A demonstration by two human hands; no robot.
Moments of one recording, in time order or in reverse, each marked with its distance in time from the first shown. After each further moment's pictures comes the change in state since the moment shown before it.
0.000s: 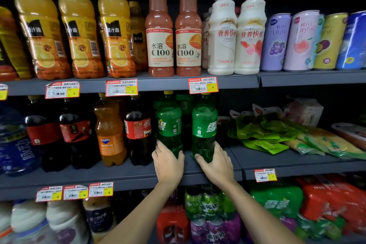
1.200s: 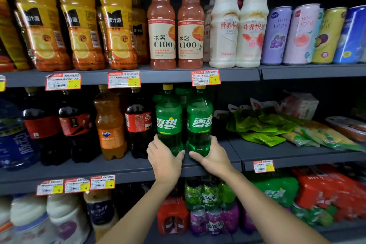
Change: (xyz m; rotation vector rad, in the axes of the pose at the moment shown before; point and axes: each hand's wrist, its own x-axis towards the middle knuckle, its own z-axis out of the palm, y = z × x) left_hand -0.008 -0.015 -0.009 0.032 0.075 0.066; right_hand -0.001 -0.013 -0.006 0.125 -0.171 0.032
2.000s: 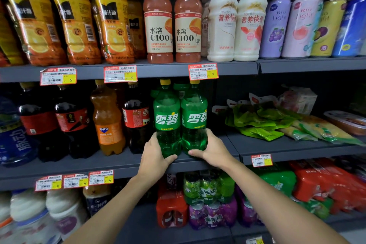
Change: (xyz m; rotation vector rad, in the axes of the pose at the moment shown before) left_hand 0.018 -0.042 -0.018 -0.052 -0.251 0.169; right_hand 0.007 -0.003 -0.011 0.013 -0.125 -0.080
